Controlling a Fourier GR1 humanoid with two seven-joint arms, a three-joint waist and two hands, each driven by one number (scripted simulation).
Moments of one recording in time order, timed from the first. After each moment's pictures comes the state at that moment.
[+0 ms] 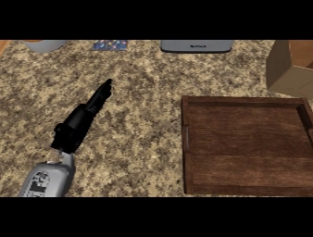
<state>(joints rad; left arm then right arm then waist) -0.21 0.08 -0.08 -1.53 -0.14 -0.18 0.09 -0.59 -0.60 -0.32 -1.55 0.67 0.23 0.31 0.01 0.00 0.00</state>
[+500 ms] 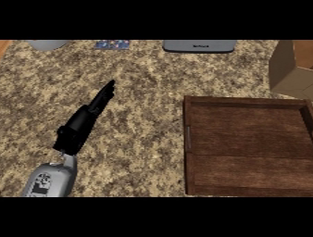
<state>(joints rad) -0.20 0.07 -0.09 -1.55 -0.15 -0.18 0.09 -0.79 -0.65 -0.26 -1.09 0.81 0.06 0.17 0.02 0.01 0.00</state>
